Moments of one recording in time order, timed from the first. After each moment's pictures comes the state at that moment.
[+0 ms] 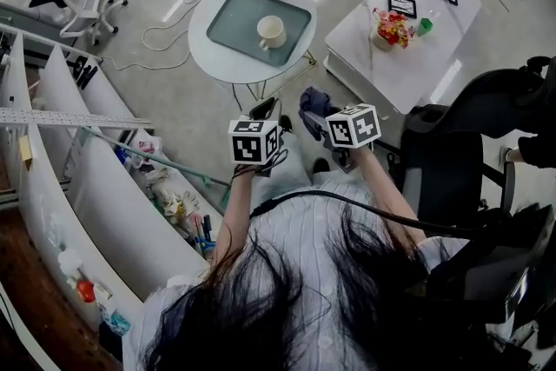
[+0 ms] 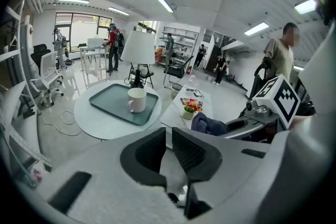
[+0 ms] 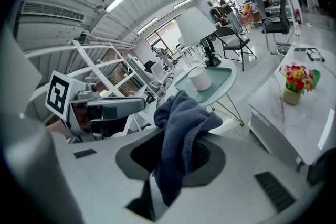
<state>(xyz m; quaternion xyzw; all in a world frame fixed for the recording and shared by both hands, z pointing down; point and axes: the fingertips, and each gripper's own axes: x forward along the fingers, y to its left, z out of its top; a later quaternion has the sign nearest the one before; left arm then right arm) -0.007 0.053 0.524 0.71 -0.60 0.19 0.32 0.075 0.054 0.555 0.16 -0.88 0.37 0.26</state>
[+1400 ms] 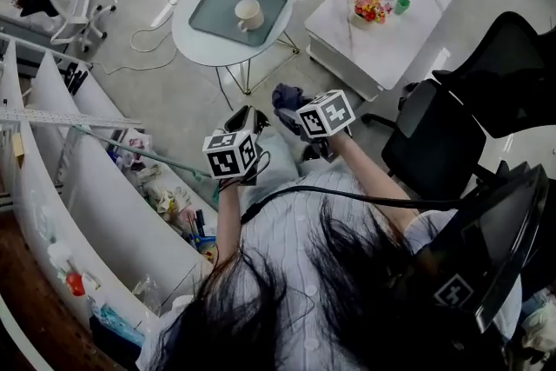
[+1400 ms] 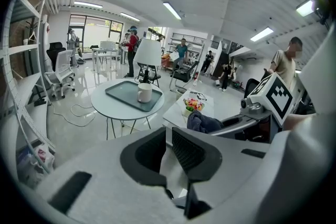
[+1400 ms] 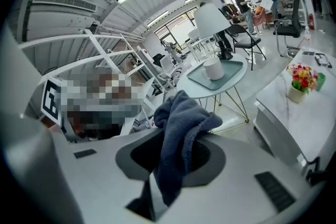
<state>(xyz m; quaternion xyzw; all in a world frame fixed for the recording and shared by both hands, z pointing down) 0.001 0.146 0.519 0.68 -0.64 0.16 0.32 0.075 0.125 0.552 0.11 -0.89 0.34 0.28</state>
